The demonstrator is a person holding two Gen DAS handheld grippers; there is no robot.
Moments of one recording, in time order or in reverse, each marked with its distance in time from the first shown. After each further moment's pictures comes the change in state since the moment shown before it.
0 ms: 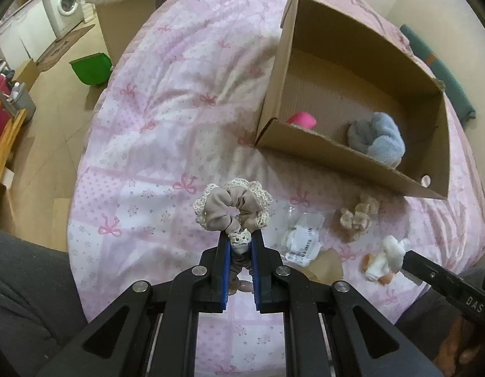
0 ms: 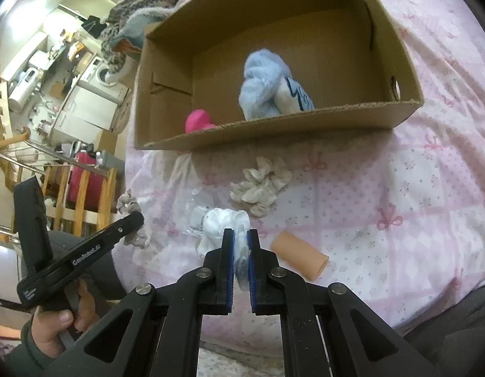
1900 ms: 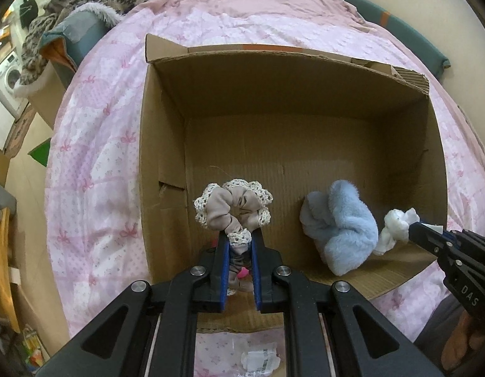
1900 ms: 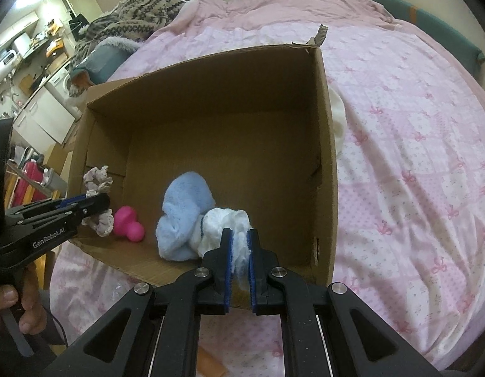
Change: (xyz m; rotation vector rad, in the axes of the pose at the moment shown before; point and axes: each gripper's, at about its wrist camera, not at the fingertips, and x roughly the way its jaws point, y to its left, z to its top) left arm 0.046 -0.099 0.122 0.324 -0.047 0.002; right arm -0.011 -0.017 0.096 -0.116 -0.189 -0.301
